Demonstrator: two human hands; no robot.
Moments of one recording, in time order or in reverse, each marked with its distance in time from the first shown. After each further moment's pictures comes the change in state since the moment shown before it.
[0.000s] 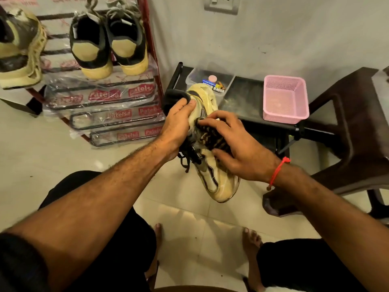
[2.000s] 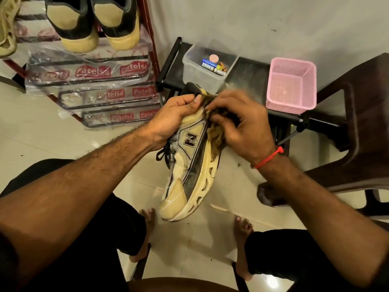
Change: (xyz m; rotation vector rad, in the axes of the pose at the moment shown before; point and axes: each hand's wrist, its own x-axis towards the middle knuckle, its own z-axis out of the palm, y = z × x) left_hand 0.012 -0.022 -0.011 -0.083 -0.363 -0.053; right_hand 0.022 0.030 0.006 0.012 0.422 -0.106
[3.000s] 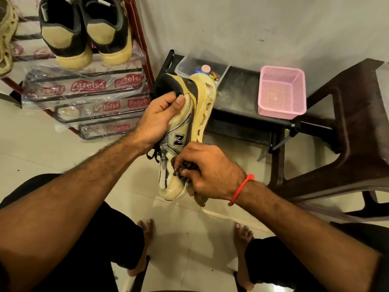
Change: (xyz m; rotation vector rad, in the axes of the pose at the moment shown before) left_hand 0.009 0.002 -0.011 0.211 0.190 0.178; right_hand -0.030 -0.034 0.024 0.017 -0.504 0.073
